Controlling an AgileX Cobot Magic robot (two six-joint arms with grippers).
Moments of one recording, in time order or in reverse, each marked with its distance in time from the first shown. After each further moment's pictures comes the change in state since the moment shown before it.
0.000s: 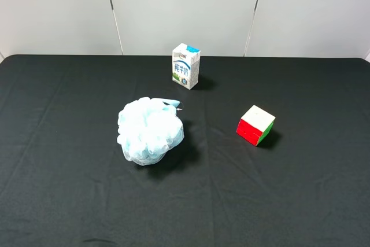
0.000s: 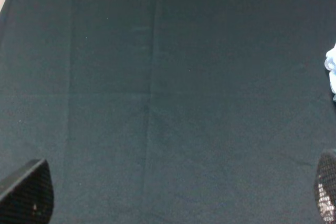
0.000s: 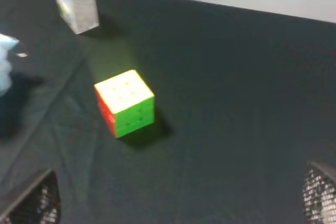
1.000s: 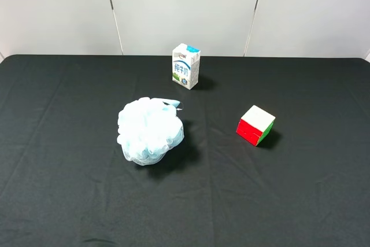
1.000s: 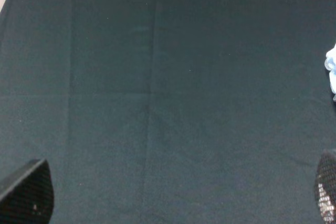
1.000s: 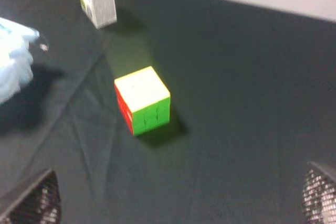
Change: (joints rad) left arm 0.000 0.000 0.000 0.000 0.000 0.000; right arm 0.115 0.026 -0.038 -0.009 0.005 0.010
